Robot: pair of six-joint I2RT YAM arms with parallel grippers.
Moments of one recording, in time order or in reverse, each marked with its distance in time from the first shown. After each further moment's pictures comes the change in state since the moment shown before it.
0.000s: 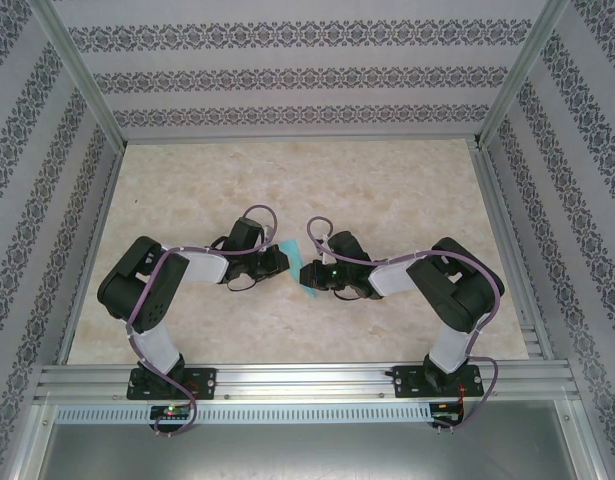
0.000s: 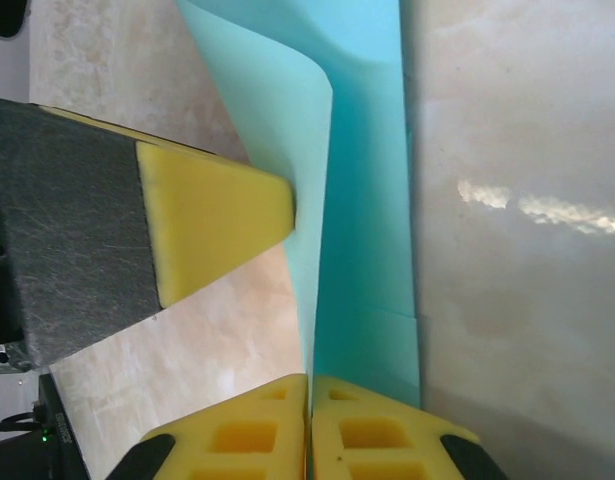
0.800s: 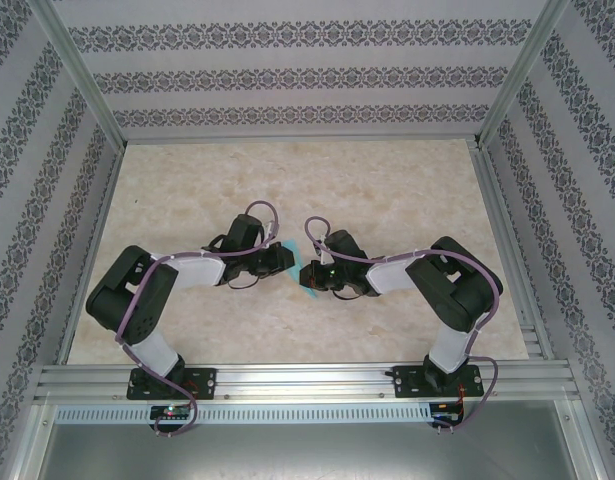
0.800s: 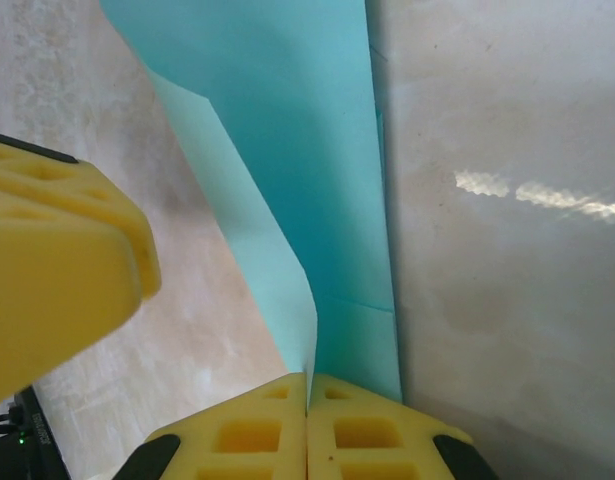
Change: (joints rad) left arm -0.026 -0.089 -0.004 0.006 0.059 0.004; right arm 0.008 0.011 0.040 -0.094 0.021 -0.021
